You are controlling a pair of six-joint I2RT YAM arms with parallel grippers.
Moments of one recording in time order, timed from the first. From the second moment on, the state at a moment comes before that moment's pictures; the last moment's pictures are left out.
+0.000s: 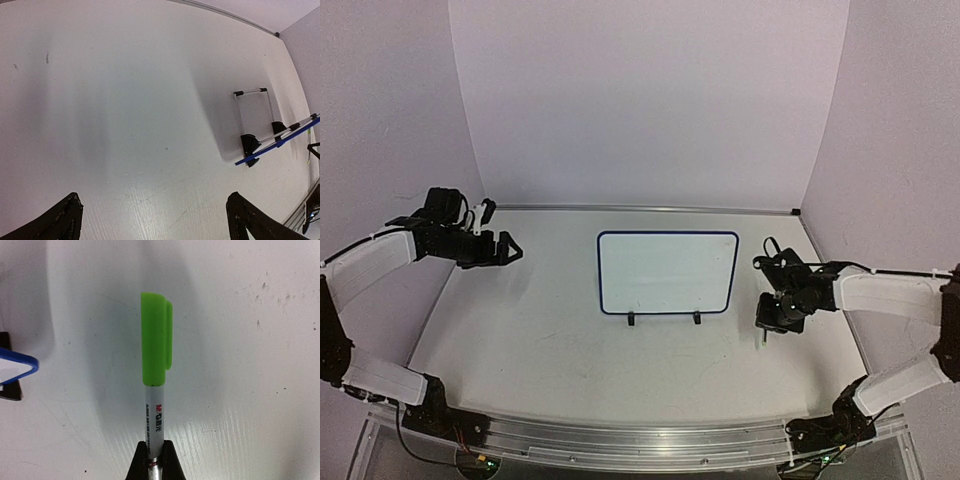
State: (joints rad) left arm -0.17 1.26 0.94 -0.50 0.36 -0.17; right arm 0.56 1.33 0.74 -0.58 0.20 0.77
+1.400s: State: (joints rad) left arm -0.81 1.22 0.92 -0.15 0.43 -0.85; right arm 1.21 1.58 1.33 -0.52 0.19 0.33
